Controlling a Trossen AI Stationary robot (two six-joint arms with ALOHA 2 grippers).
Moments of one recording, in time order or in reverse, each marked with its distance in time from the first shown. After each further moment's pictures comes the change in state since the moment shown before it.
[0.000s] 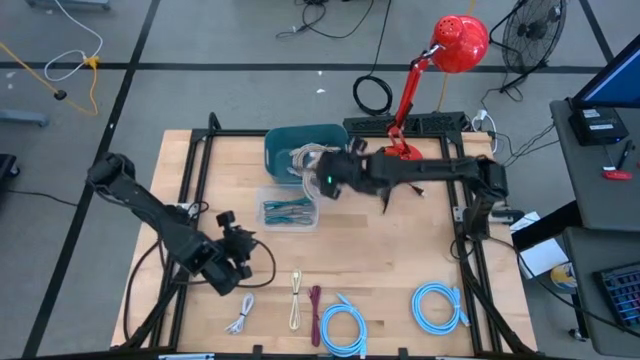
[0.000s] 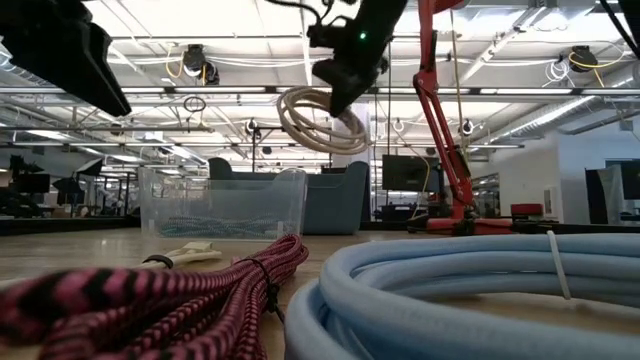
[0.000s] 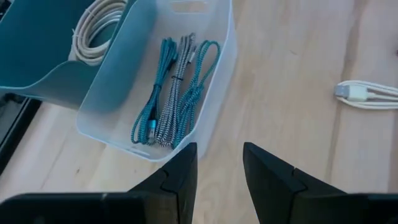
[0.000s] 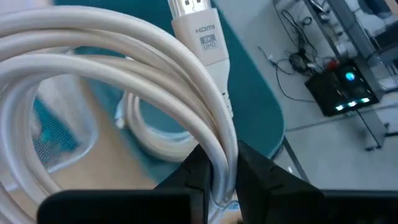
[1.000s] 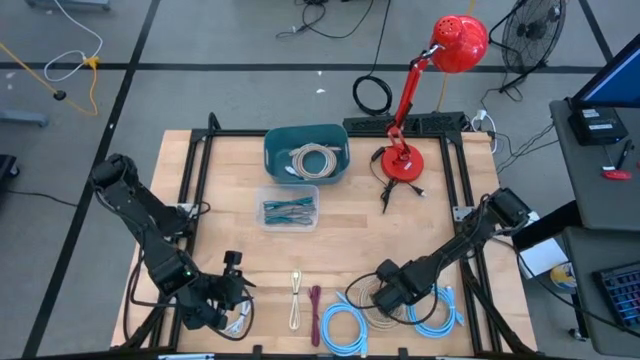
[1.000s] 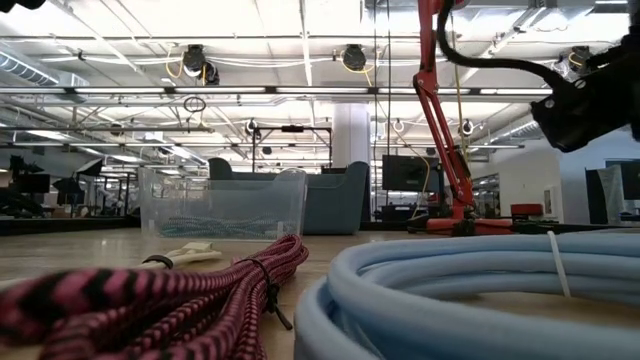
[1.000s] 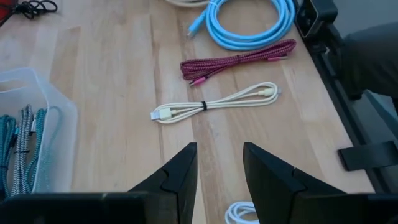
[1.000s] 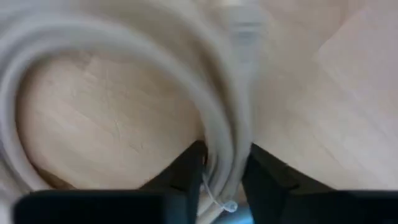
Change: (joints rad) left arm -0.232 0.051 0.095 0.310 0.193 0.279; right arm 0.720 -0.003 -0.540 -0.113 -0.677 1.395
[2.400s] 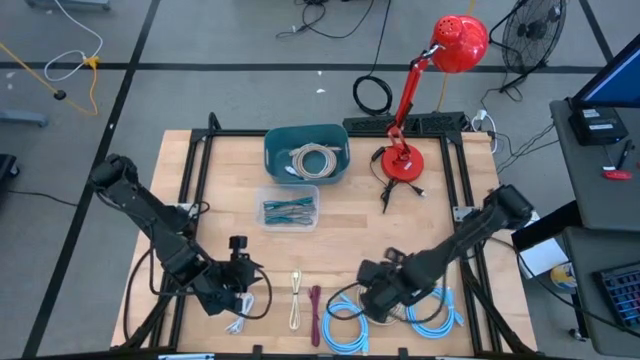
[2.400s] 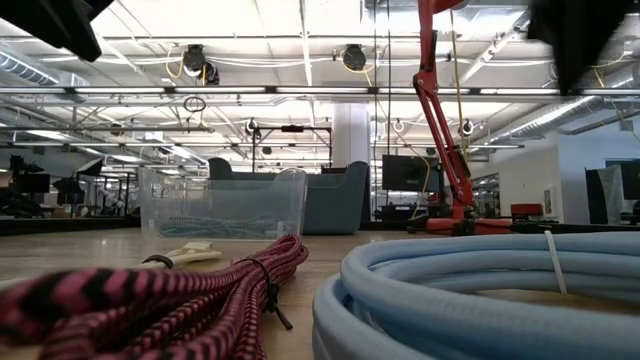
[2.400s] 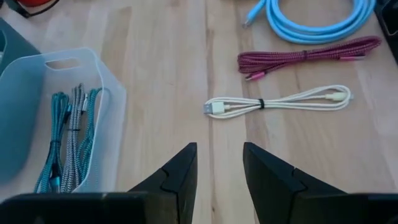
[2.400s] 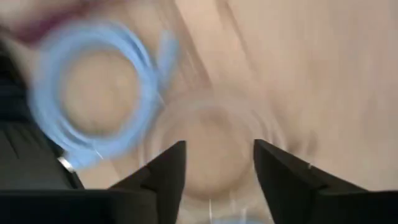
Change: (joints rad) left arm 0.123 0.000 0.000 -0.075 -0.026 -0.015; right arm -0.006 -0.040 0.387 -0.208 0.133 -0.397
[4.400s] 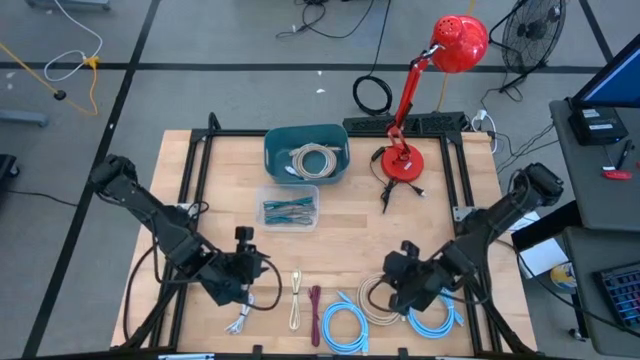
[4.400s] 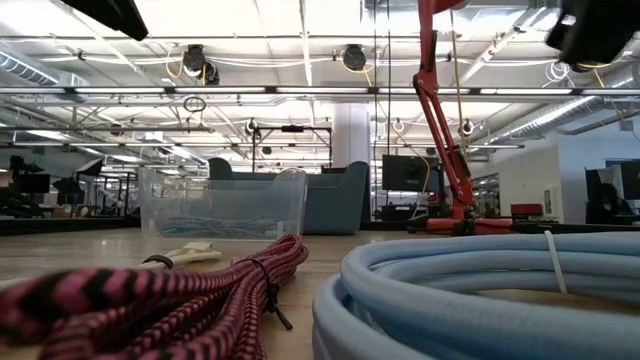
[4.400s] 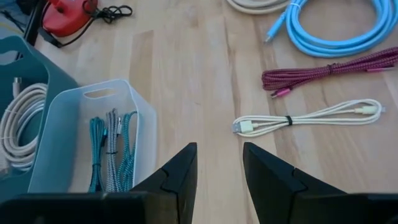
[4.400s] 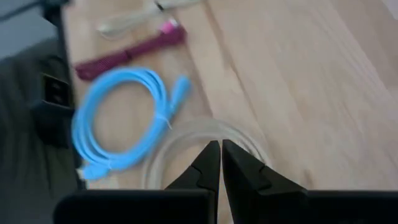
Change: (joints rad) left arm 0.092 0.000 0.092 -0.061 -0.009 0.168; right arm 0.094 -0.358 -0.423 0.415 0.254 -0.080
